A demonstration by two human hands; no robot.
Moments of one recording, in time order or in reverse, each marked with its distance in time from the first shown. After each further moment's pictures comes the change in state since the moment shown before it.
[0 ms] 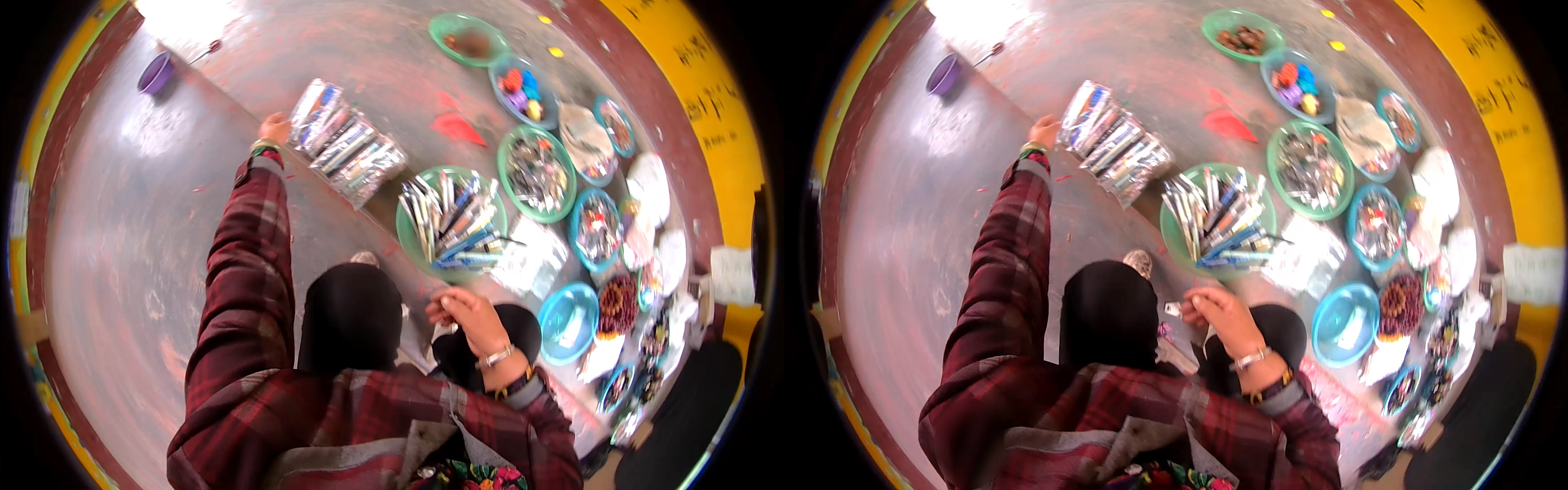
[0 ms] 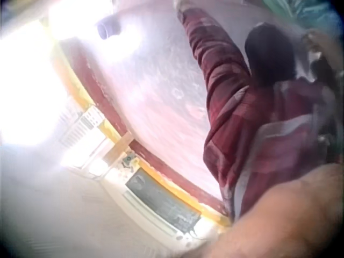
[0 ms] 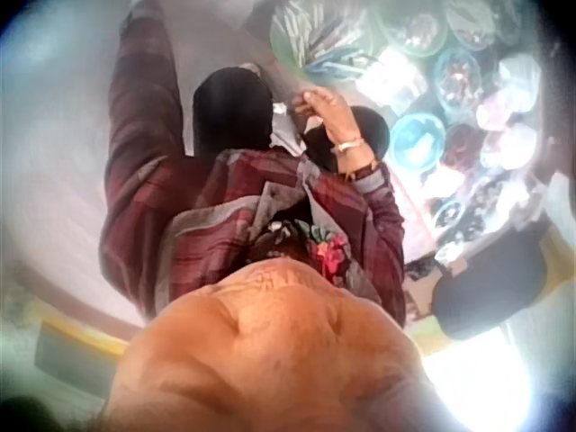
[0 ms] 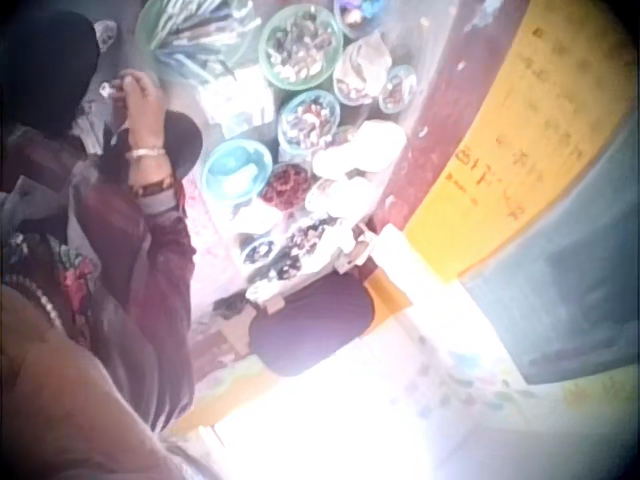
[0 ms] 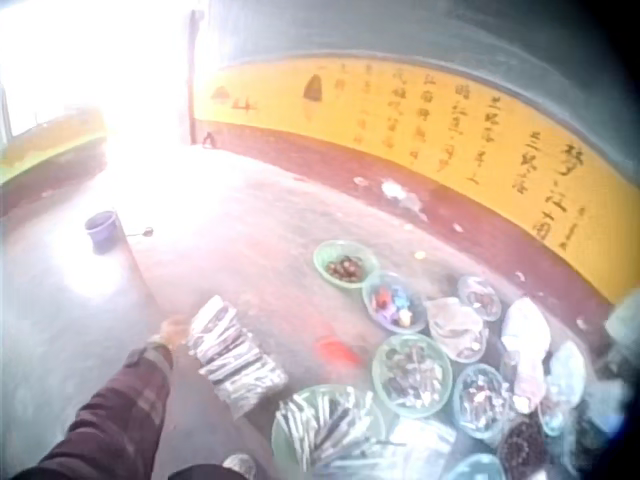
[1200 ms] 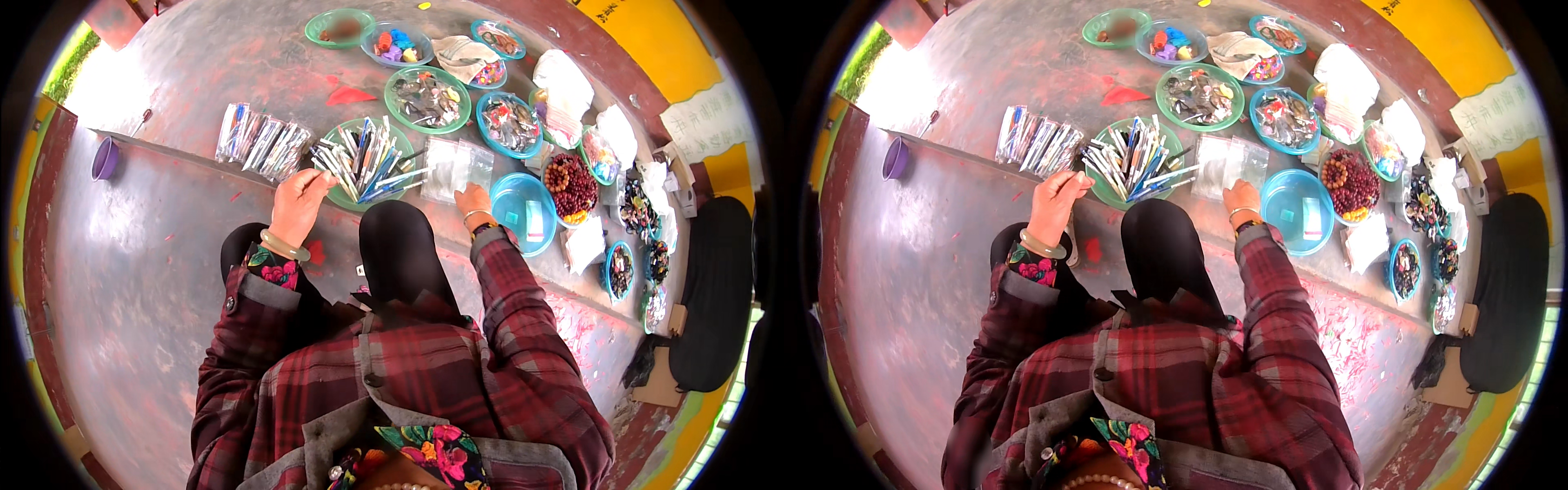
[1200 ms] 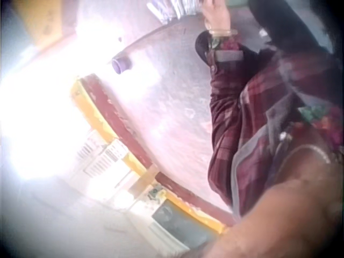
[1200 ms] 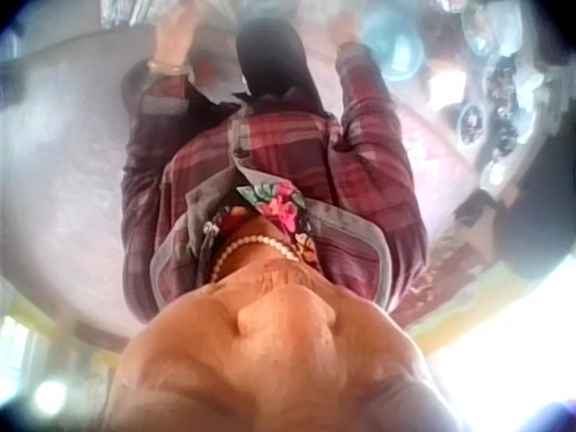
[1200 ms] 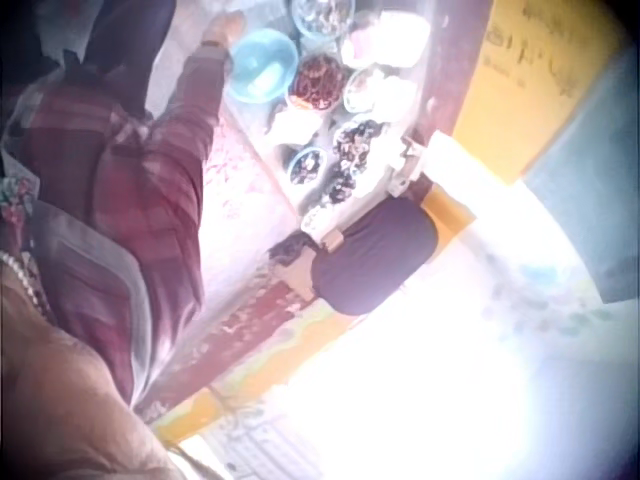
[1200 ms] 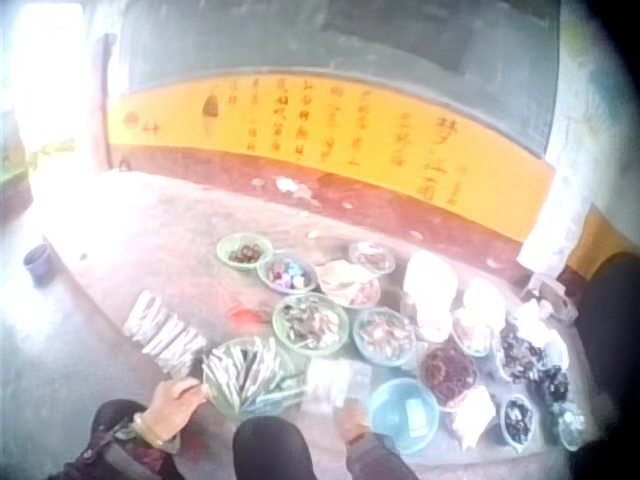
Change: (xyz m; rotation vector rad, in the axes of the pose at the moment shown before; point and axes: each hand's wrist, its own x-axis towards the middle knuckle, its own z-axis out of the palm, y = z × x) left_hand -0.433 0.283 0.022 -0.329 -0.675 0.310; right_hand -0.008 0.099 -0.216 -1.227 1.082 0.068
